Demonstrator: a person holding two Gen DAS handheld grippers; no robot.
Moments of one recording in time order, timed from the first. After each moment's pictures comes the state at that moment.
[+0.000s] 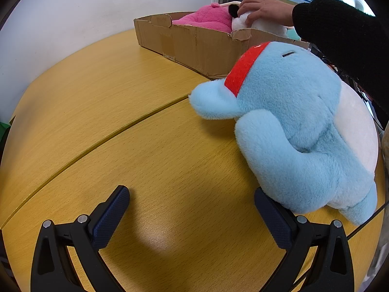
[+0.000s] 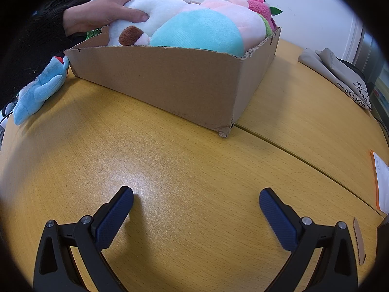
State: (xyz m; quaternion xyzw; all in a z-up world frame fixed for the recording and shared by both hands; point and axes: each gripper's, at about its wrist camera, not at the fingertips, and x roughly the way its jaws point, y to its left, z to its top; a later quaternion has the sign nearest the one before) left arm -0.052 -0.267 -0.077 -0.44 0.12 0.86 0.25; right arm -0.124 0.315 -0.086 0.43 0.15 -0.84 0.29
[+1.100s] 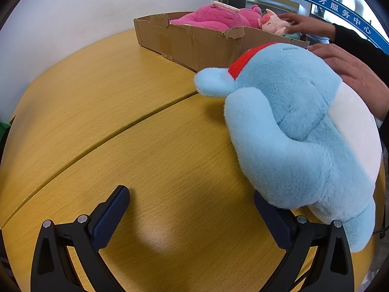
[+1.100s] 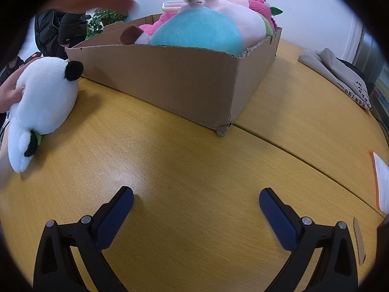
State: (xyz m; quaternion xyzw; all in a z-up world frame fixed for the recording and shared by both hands) left arm -0.052 -0.266 -0.076 -0.44 0.12 0.86 0.25; right arm -0.122 0.315 -0.085 0.43 0.15 -0.84 0.29
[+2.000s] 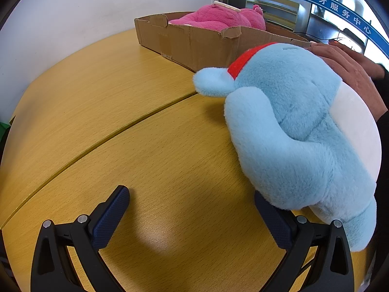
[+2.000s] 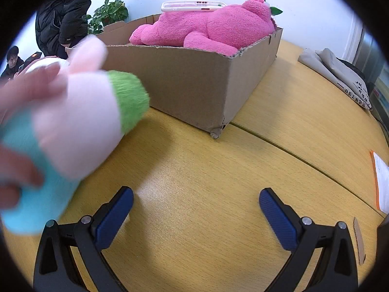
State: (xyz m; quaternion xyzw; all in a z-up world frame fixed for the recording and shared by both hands) left arm -0.051 -0.265 -0.076 -0.44 0.12 0.86 0.24; right arm -0.124 0.315 -0.085 0.43 0.15 -0.84 0.29
